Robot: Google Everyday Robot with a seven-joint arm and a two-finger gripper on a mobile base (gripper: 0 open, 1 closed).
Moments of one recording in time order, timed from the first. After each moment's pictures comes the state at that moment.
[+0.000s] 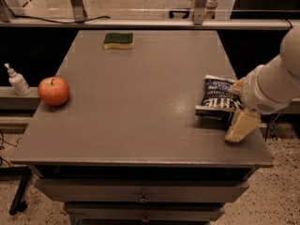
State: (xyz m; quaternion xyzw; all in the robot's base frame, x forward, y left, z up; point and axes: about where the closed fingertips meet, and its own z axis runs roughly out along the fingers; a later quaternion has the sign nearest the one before) arm 0.495 -0.224 0.835 -0.60 0.77 -0.07 0.21
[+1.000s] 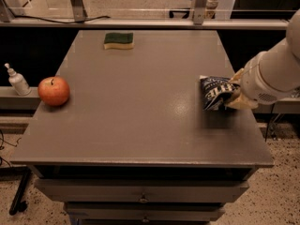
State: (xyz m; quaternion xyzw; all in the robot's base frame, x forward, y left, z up) arm 0.496 -0.209 0.873 -0.61 0.75 -0.08 0.23
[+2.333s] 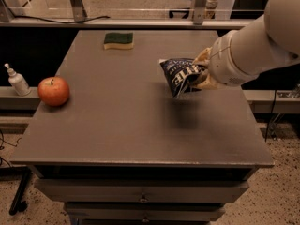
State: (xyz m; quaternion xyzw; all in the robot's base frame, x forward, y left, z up) arm 0.518 -0.120 0.920 -0.67 0.66 -0.07 0.33
